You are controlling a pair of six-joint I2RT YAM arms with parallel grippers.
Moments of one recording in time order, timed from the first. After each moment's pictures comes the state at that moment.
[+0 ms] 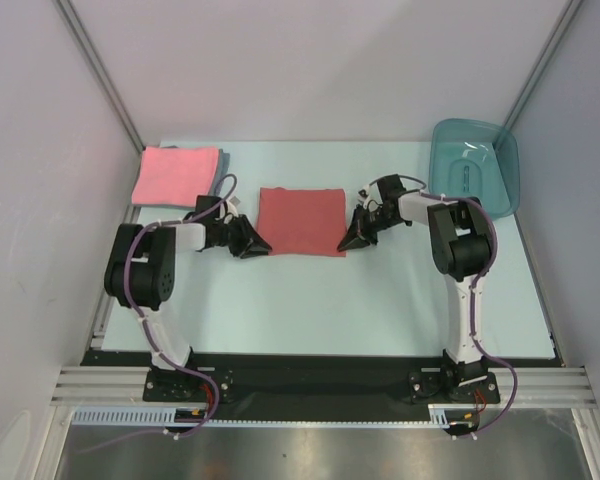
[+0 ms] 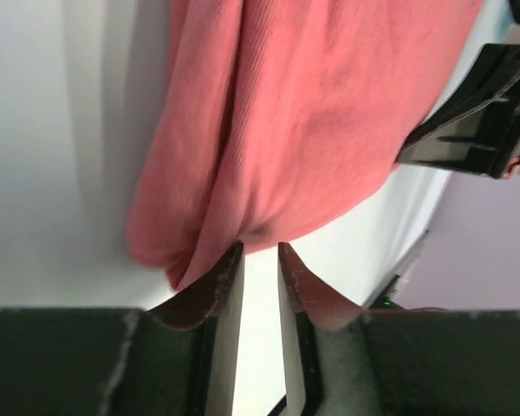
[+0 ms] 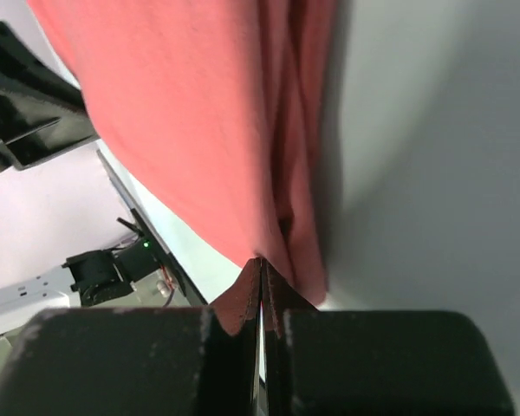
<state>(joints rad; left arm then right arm) -0.11 1.89 0.95 -0.03 0.71 -0.65 0.26 2.22 1.46 -0.44 -0.88 0.44</state>
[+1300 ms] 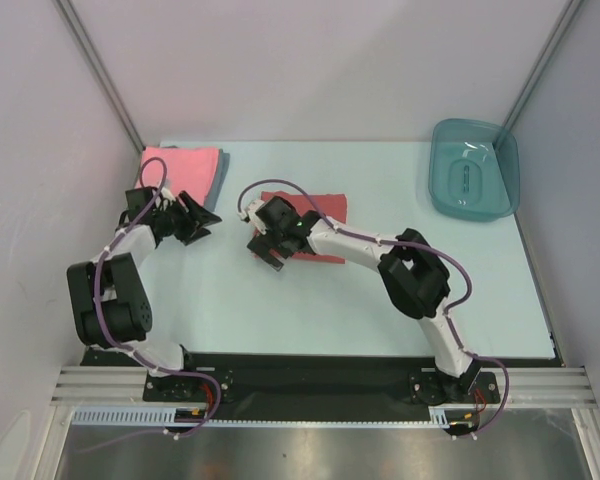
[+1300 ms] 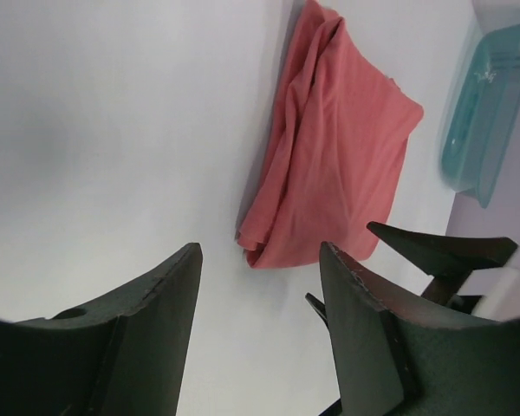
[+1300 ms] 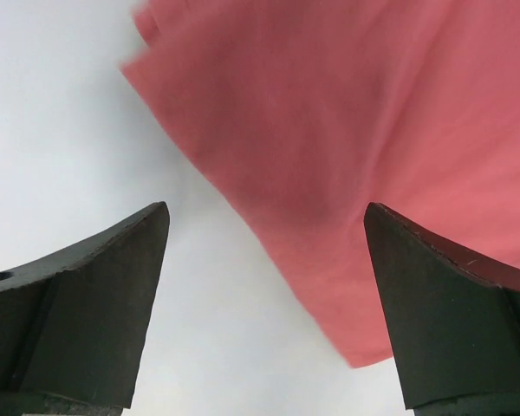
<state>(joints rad) 0.23 1.61 0.96 -0.18 0.65 -0.53 0.90 2.18 1.73 -0.51 0.15 -0.12</state>
